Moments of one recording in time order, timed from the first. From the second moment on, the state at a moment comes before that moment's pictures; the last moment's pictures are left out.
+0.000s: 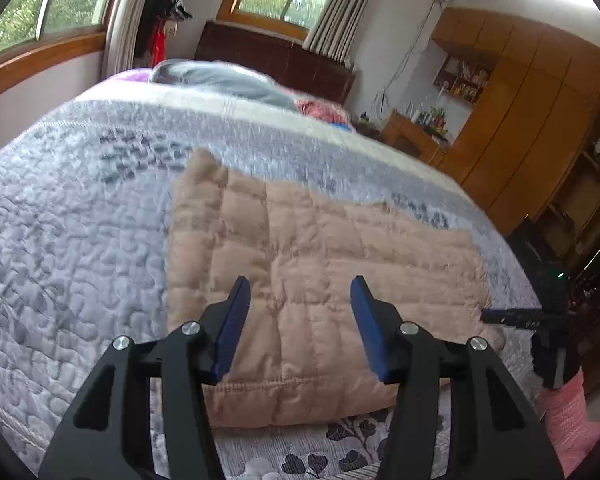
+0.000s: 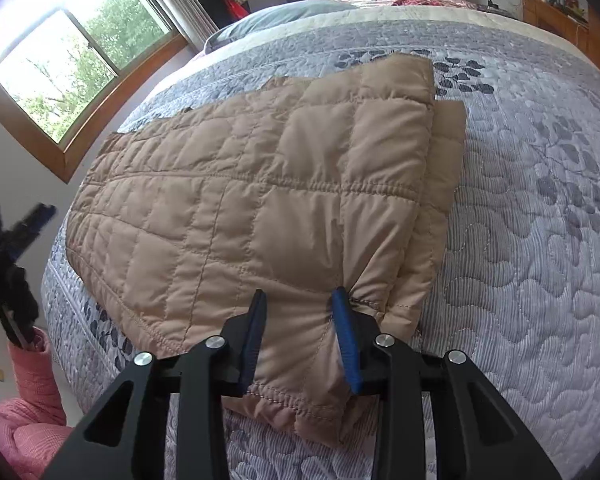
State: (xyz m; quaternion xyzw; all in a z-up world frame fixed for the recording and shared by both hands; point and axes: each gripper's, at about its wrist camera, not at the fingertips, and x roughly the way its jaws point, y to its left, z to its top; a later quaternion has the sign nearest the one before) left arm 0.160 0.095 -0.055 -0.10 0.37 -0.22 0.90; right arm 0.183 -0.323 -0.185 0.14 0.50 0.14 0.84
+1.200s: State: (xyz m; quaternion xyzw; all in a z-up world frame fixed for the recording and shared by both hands) left arm 0.096 0.159 -0.124 -0.32 0.44 -0.10 0.84; right arm 0.176 -0.345 -0.179 0.17 0.52 0.12 0.83
